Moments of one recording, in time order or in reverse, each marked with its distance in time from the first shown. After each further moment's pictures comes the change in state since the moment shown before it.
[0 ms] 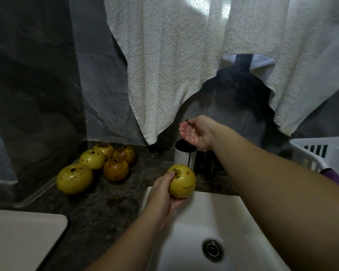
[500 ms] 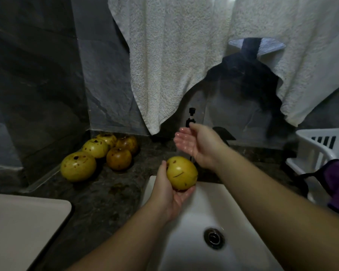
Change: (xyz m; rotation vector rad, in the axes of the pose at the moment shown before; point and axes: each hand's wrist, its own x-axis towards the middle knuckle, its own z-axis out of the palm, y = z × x) left_hand -0.009 -0.001 0.008 -0.210 0.034 -0.212; right_hand -0.042 0.060 -0.005 0.010 -0.085 -0.092
